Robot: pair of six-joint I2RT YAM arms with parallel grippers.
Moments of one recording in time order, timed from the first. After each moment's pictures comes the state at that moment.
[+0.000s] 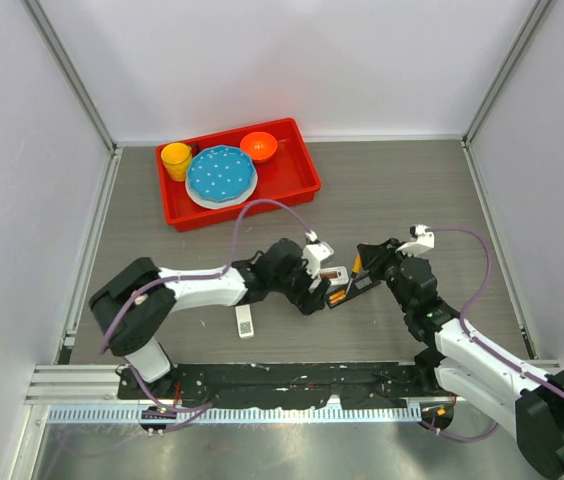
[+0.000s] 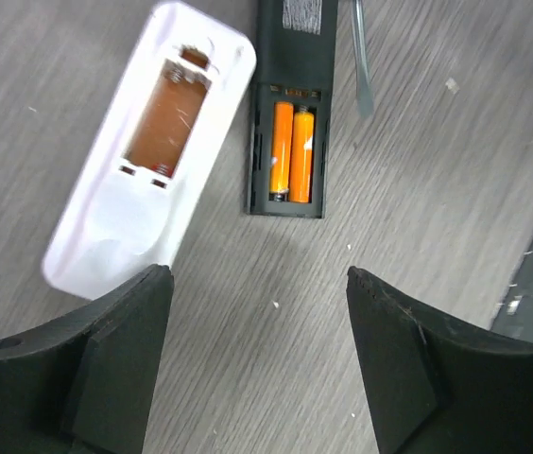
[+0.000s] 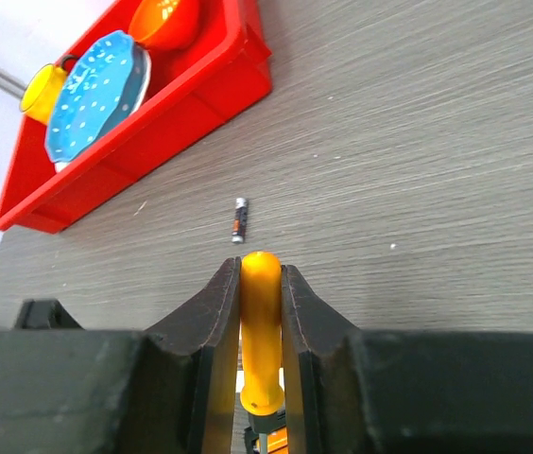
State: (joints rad) left arm -0.98 1.70 0.89 0.06 0.18 -0.09; right arm 0.47 0.82 0.22 0.39 0.24 0.66
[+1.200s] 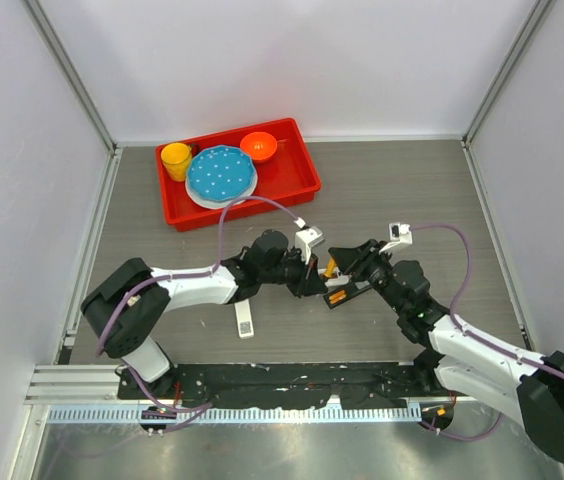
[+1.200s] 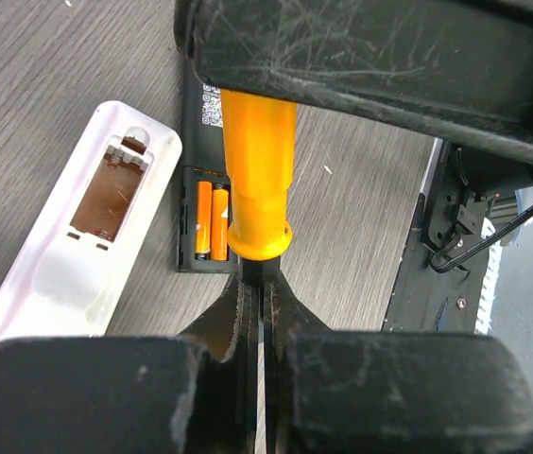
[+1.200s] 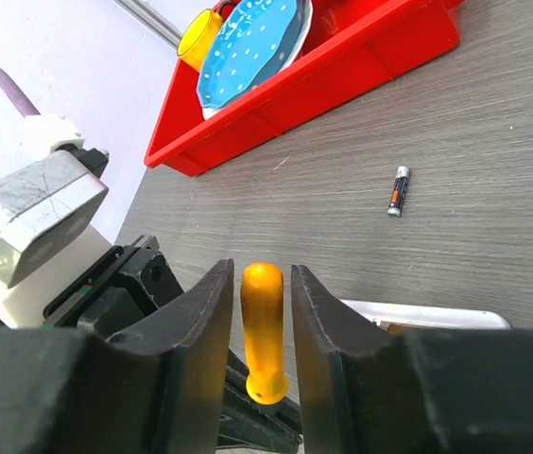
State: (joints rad) left arm -0.88 1.62 0.80 0.35 0.45 -0.34; right arm 0.61 0.91 0.22 0.63 0.06 0.77
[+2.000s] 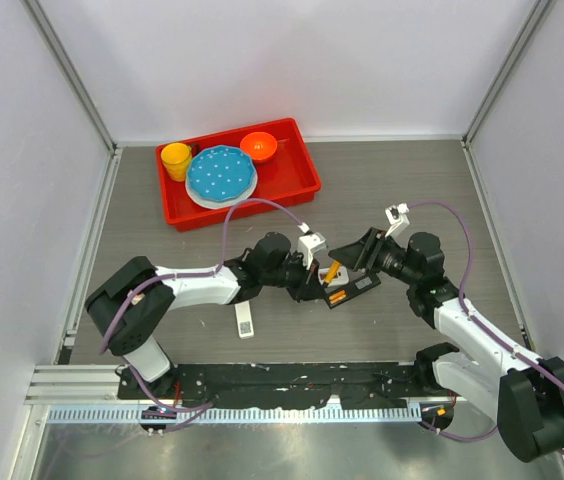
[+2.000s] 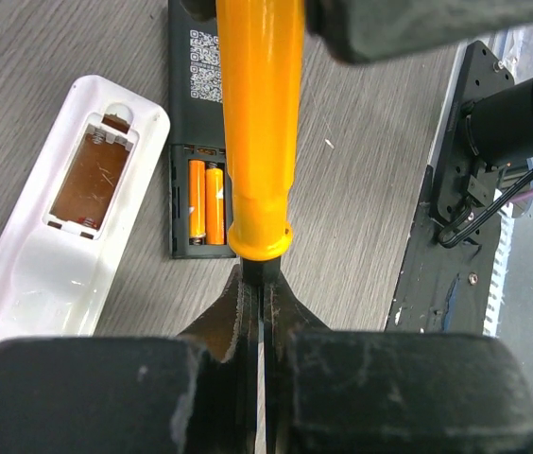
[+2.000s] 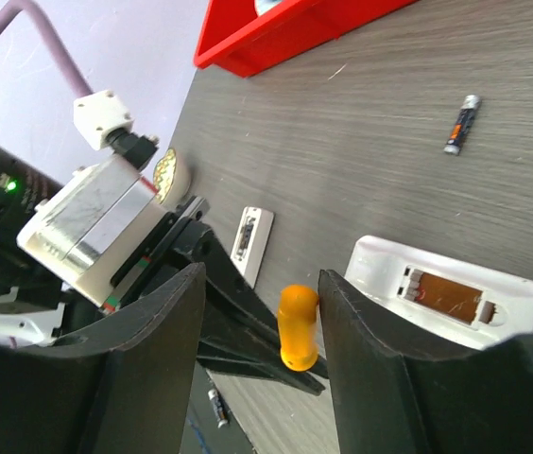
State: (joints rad) left arm -0.89 1.64 0.80 0.32 0.48 -0.29; right arm 0.30 0.95 0.37 0.37 -0.55 0.77
